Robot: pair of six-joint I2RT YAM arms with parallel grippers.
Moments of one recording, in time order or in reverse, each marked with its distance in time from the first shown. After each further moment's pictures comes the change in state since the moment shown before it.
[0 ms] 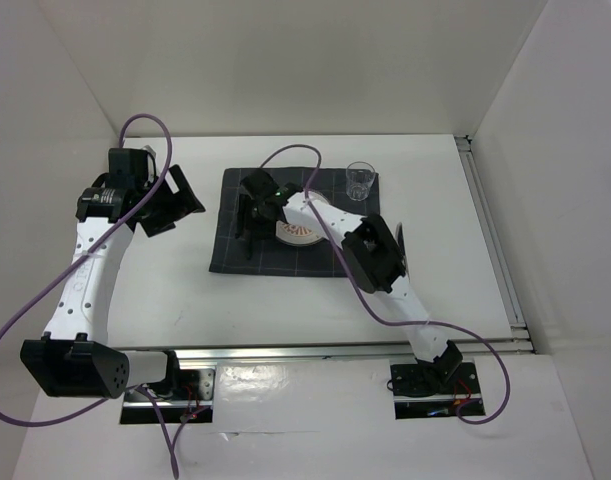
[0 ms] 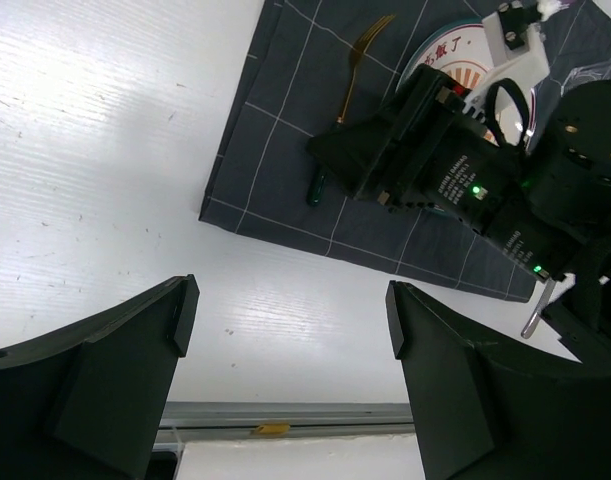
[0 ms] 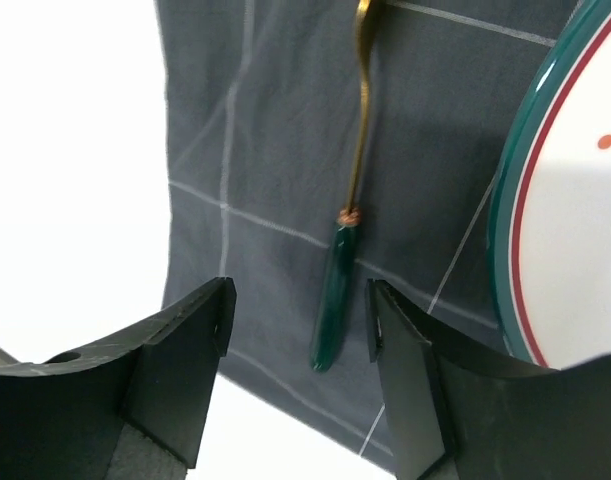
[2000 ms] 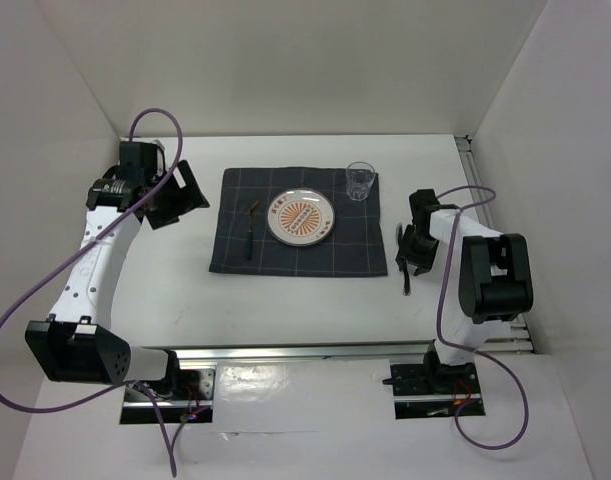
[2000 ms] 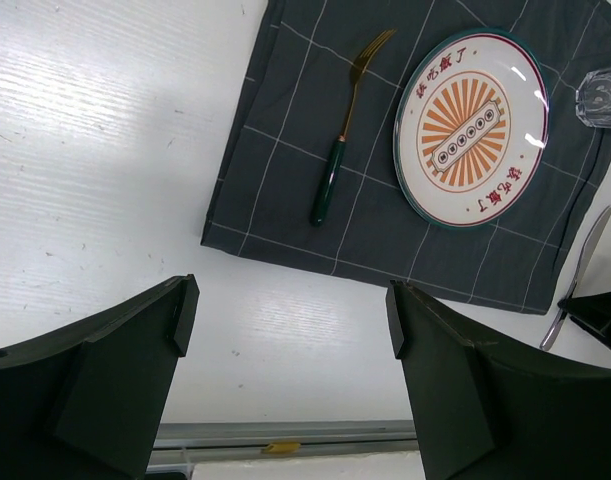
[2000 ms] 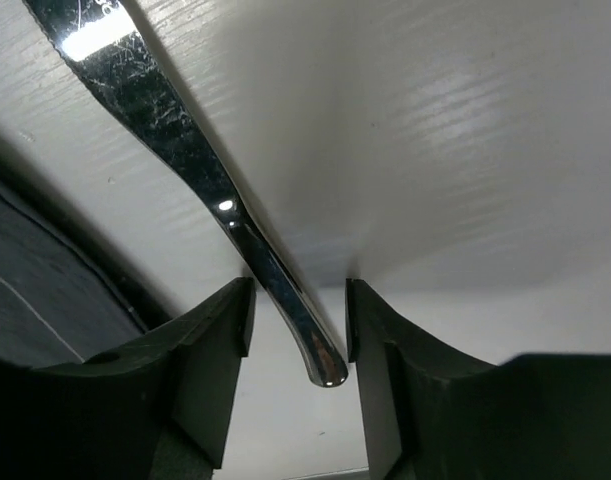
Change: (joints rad) left arm -0.033 0.071 0.029 0.039 -0.035 0.024; right arm -0.752 -0.783 -1.148 -0.072 0.175 -0.316
